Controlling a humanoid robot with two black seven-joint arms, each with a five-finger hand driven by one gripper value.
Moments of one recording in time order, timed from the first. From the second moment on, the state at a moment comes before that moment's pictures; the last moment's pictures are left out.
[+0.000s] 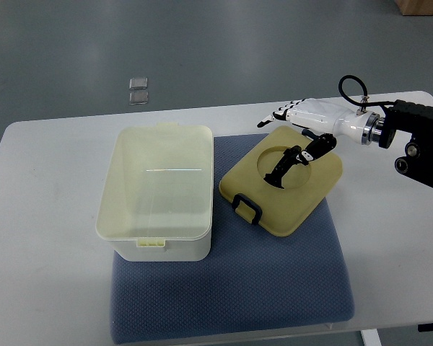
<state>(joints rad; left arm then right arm) 0.05 0.00 -0.08 -0.15 0.02 -0.12 0.10 1.03 -0.56 0.10 0.98 -1.44 -0.15 0.54</state>
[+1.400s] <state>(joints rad) 0.05 0.00 -0.08 -0.15 0.02 -0.12 0.10 0.95 -0.44 0.27 0.84 0.44 0.35 0.08</state>
